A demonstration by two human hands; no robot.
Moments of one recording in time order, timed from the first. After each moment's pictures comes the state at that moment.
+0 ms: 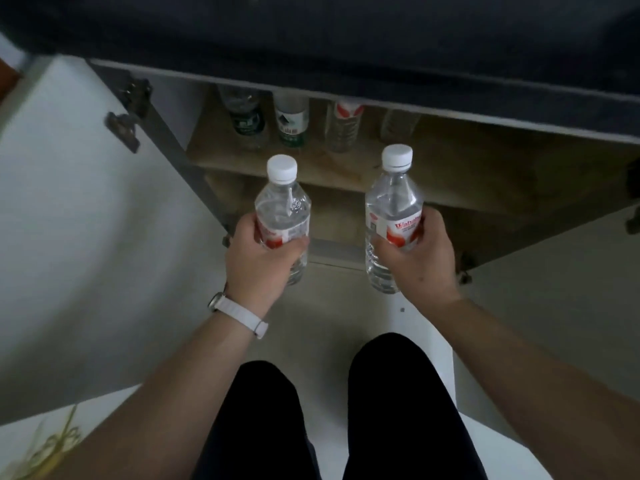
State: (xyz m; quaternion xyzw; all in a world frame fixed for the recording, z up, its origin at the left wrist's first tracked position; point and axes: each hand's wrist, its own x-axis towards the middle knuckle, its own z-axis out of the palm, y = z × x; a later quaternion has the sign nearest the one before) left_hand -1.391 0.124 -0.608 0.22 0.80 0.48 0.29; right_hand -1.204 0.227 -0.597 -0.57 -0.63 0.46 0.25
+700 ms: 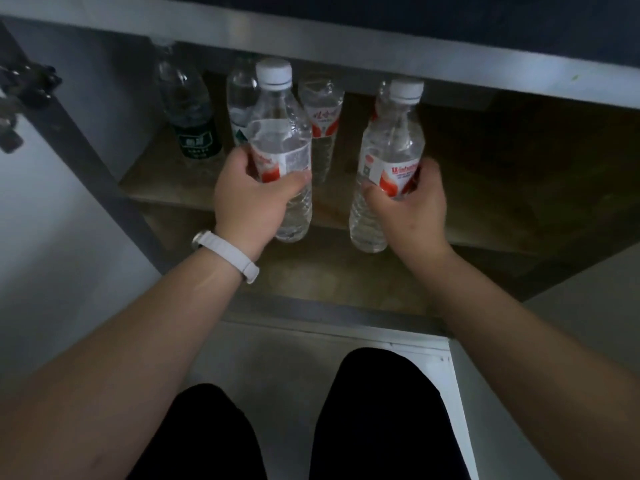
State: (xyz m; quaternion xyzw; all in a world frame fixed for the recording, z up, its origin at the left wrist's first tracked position) left_hand -1.416 0.257 -0.661 0.32 0.70 0.61 0.21; right_hand -1.242 0.348 -0.674 -0.49 -0.66 0.38 0.42
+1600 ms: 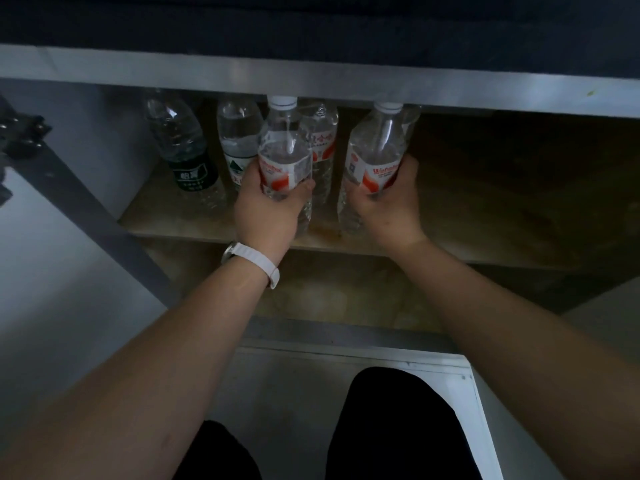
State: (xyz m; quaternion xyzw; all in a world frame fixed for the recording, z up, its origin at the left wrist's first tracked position) left_hand -1.425 0.314 -0.689 0.33 0.70 0.61 0.16; right_hand -1.278 0.402 -0.689 -0.45 -0.65 0.45 0.42
